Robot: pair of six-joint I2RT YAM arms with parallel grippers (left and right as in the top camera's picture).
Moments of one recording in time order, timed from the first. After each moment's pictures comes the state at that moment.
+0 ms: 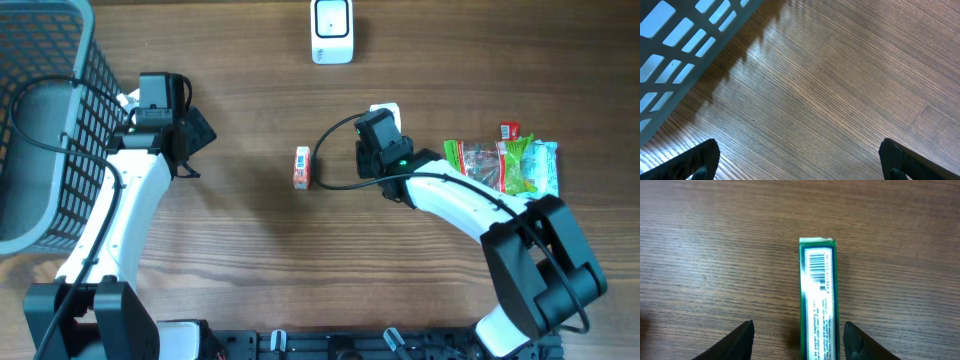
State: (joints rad) left arm -0.01 1.53 1.12 -0.71 -0.29 -0.58; right arm 0.53 1.78 0.96 -0.20 0.27 0.34
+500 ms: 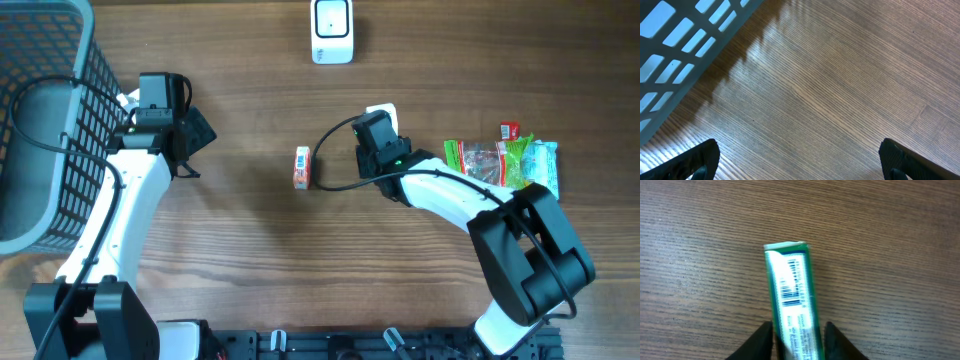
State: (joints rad) left arm -0.01 1.53 1.12 -0.71 -0.29 -0.58; right arm 0.53 1.84 0.96 -0.14 0.32 0.27
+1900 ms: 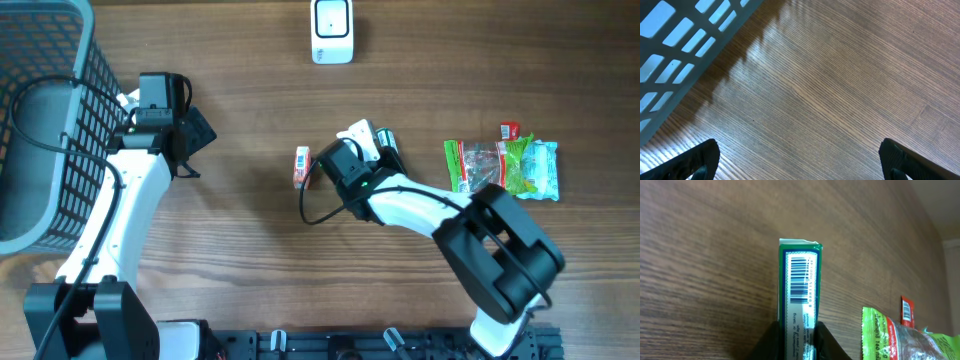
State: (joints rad) left arm -0.01 1.53 1.12 -0.71 -0.29 -0.58; right arm 0.71 1.91 0.96 -0.21 0.84 0.09
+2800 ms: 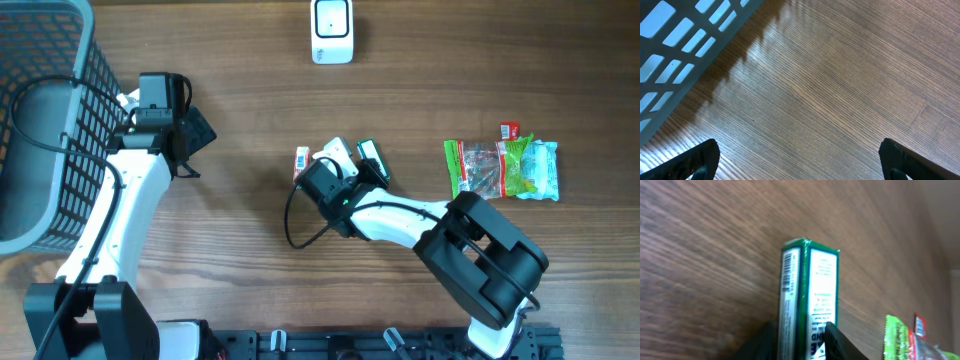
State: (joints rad) left arm -0.01 1.53 1.12 -0.71 -0.29 -0.58; right arm 0.82 1.94 0.96 -0.22 0.81 0.06
